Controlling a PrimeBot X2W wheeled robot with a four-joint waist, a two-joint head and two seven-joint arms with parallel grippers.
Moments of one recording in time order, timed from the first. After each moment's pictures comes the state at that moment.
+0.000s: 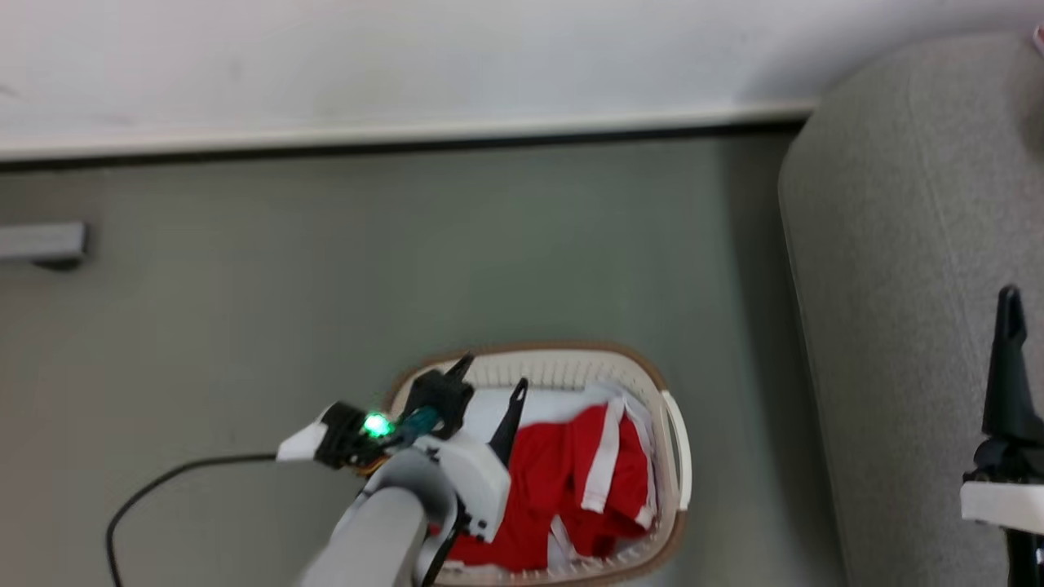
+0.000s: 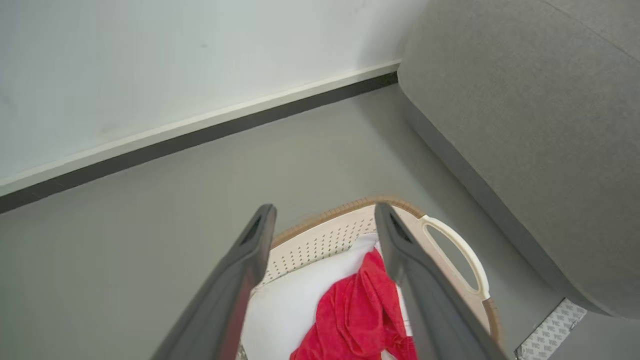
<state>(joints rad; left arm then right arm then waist) -0.50 0.05 -0.48 0.62 -0.13 0.00 -0.14 -0.15 -0.15 -0.11 -0.02 0.34 0.13 -0.26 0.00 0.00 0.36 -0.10</state>
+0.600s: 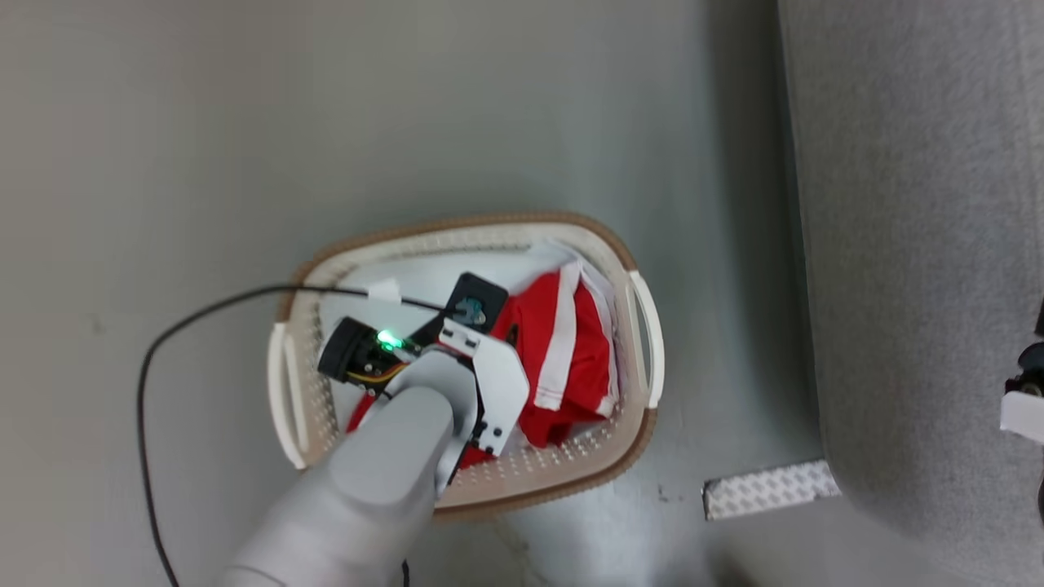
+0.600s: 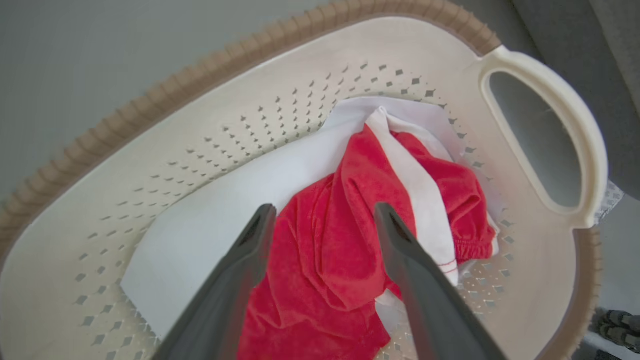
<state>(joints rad) -0.87 0.05 -0.84 0.93 -0.36 0.16 0.08 -0.32 -0.16 -0.11 -0.13 0.38 0.13 -0.26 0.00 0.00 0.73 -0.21</state>
